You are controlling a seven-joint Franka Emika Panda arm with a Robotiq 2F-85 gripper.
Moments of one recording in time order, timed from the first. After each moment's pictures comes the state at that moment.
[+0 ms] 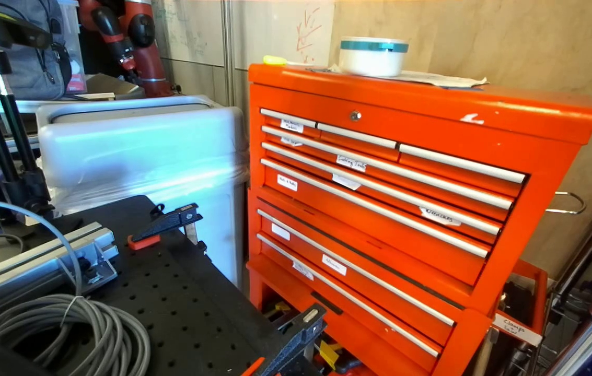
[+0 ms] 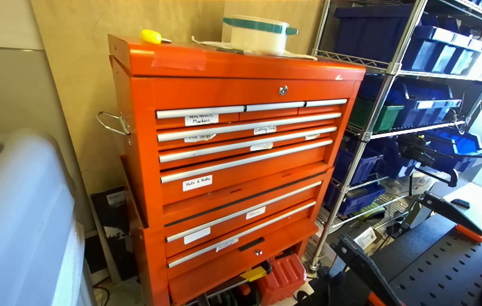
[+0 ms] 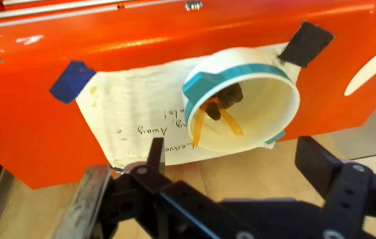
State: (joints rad) arm 0.06 -0.02 -0.02 -2.14 0.27 2.62 -0.16
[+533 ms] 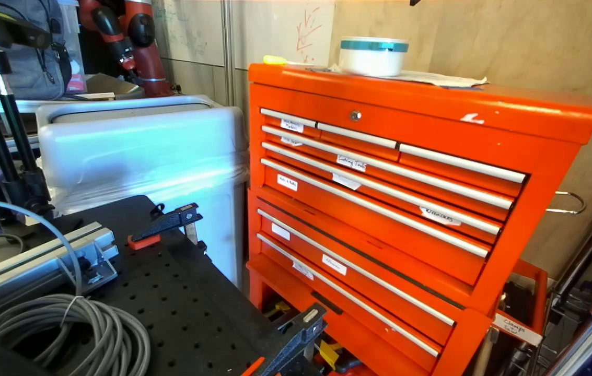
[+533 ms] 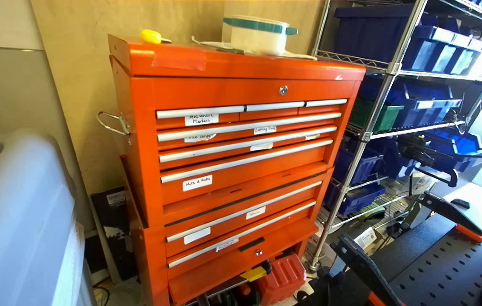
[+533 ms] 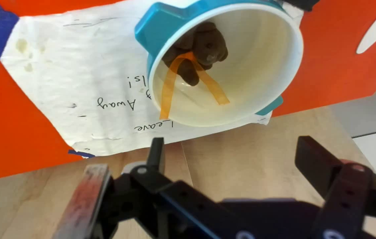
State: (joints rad) arm 0.06 0.18 0.04 -1.96 0.27 2.71 -0.10
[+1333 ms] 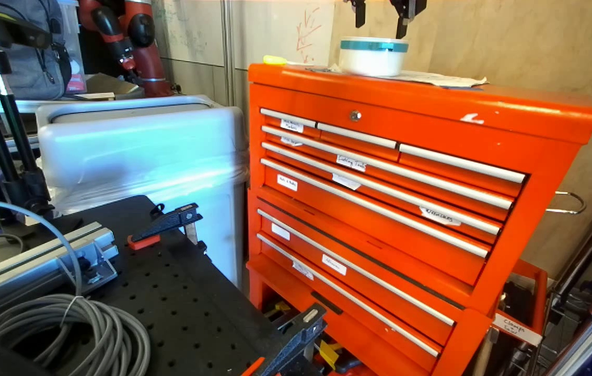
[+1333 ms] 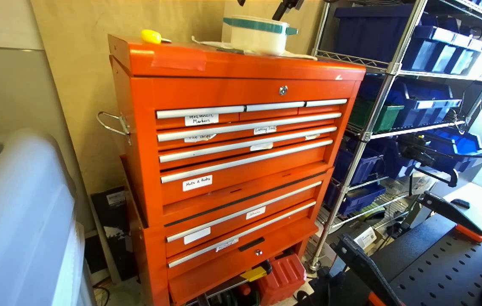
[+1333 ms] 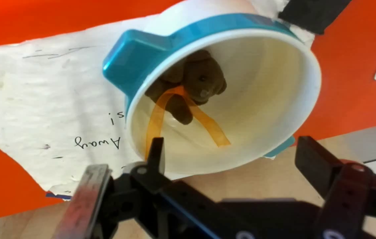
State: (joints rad) arm 0.06 0.29 0.06 -1.90 0.24 2.69 -0.05
